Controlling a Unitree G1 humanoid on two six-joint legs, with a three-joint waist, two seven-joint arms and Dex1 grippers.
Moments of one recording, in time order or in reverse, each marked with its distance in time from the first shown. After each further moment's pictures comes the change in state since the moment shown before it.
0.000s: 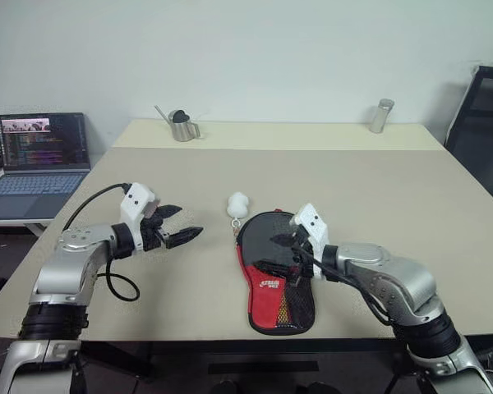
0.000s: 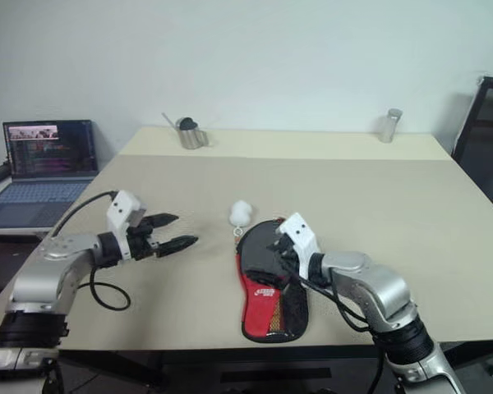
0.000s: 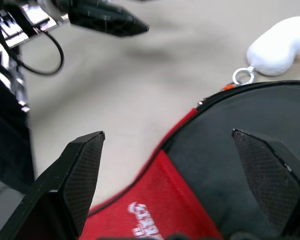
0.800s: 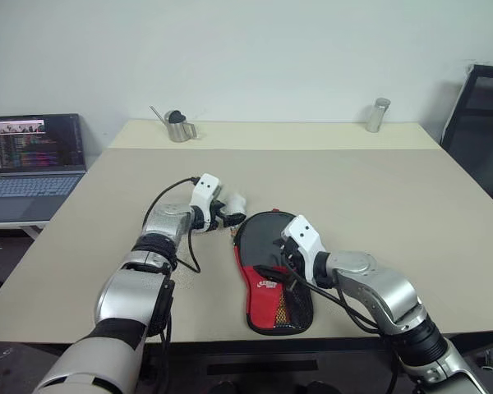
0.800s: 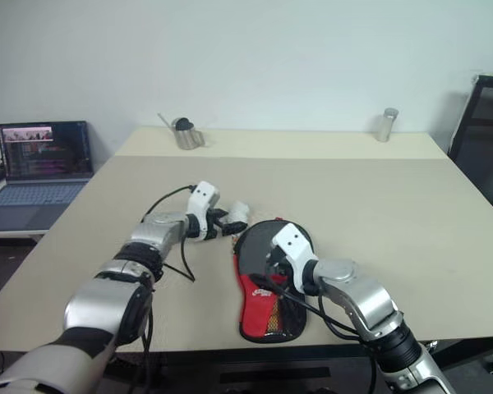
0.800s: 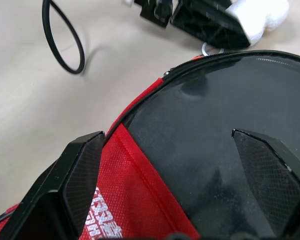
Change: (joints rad) left arm -0.587 -0.360 -0.130 1.013 0.277 -0.234 0.166; right arm 0.033 0.053 0.055 0.047 -0.152 -0.052 -0.047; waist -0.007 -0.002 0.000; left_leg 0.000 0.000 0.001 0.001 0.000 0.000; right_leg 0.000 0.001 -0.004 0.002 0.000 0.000
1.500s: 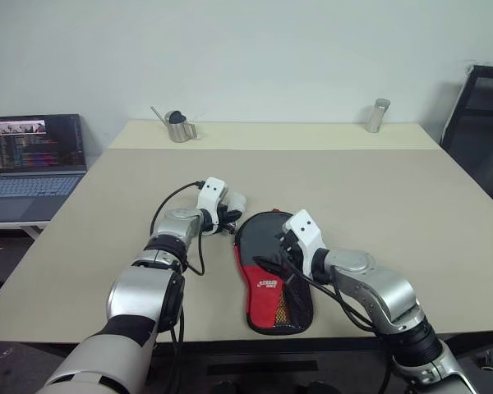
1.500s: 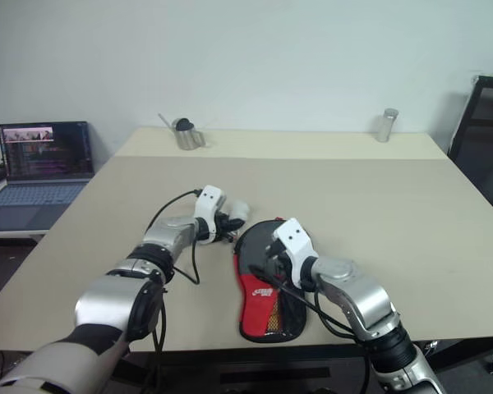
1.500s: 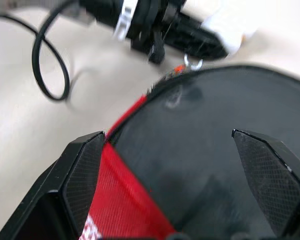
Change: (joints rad) left arm -0.010 -0.046 0.089 0.046 0.035 -0.009 0.077; right arm -0.020 0.064 -0.052 -0.009 -0.002 0.034 -0.069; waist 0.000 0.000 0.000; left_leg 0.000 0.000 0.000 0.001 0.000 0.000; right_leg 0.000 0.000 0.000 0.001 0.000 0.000
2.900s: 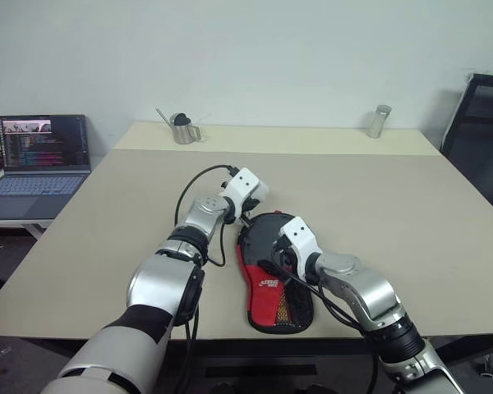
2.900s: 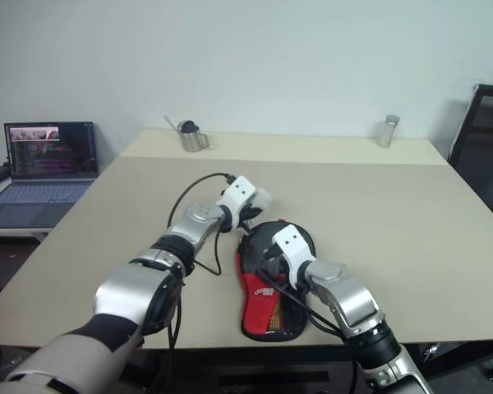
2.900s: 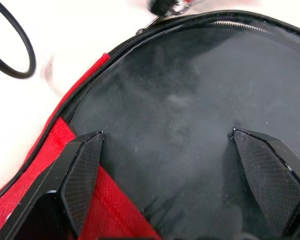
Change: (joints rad) left arm -0.097 -0.122 -0.143 0.065 0.273 -0.263 0.156; right arm 0.023 0.056 0.043 0.118 -0.149 0.043 -0.053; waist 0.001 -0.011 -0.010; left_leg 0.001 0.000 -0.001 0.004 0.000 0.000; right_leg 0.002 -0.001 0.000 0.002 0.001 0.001
